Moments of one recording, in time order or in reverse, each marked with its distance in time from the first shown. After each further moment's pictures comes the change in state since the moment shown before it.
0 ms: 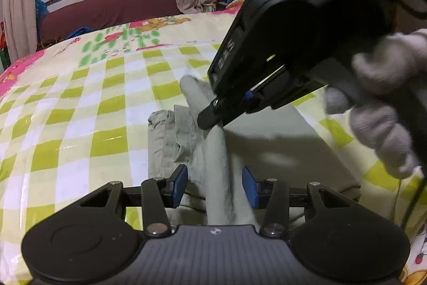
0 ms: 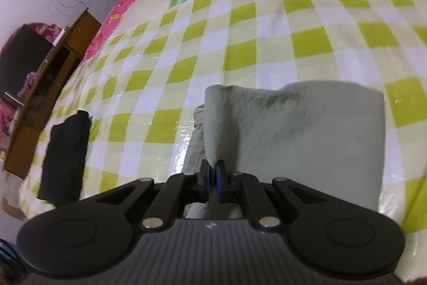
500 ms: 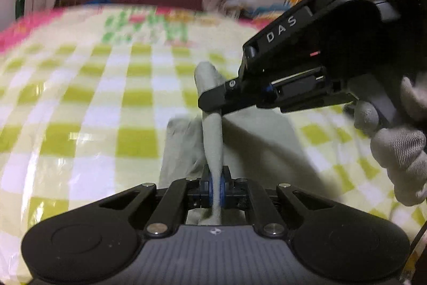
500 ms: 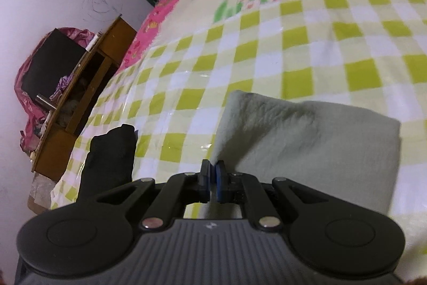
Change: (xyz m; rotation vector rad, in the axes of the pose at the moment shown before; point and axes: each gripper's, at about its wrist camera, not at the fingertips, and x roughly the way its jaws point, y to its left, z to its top) left arm 0.007 0.083 0.014 -0.272 0.022 -0.074; right arm 0.018 0.052 0.036 -0.018 0.016 0.113
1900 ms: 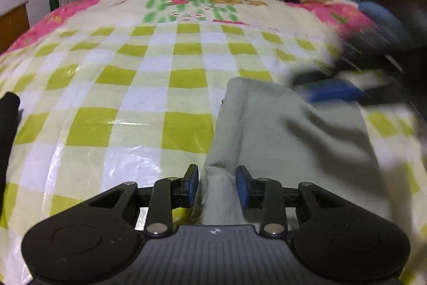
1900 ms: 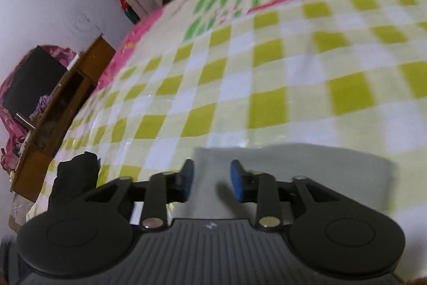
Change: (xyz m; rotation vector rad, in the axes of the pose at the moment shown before) left arm 0.038 0.024 0.006 -0.009 0.020 0.220; right arm -0.006 -0.062 -0.007 0.004 -0.163 -0.069
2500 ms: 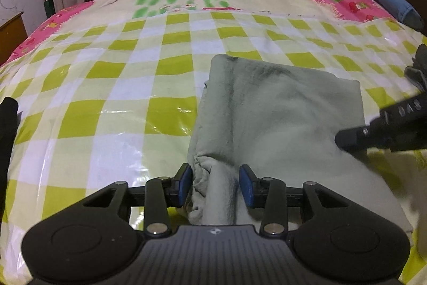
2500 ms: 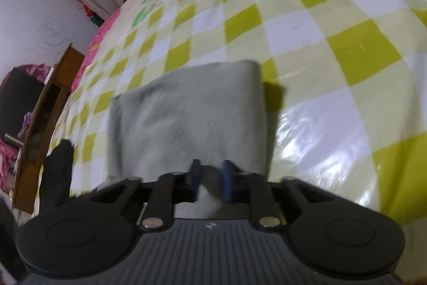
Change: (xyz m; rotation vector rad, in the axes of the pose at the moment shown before) left arm 0.006 -0.036 -0.017 0.086 0.050 0.063; right arm -0.008 -0.083 -0.043 0.211 0.080 -0.042
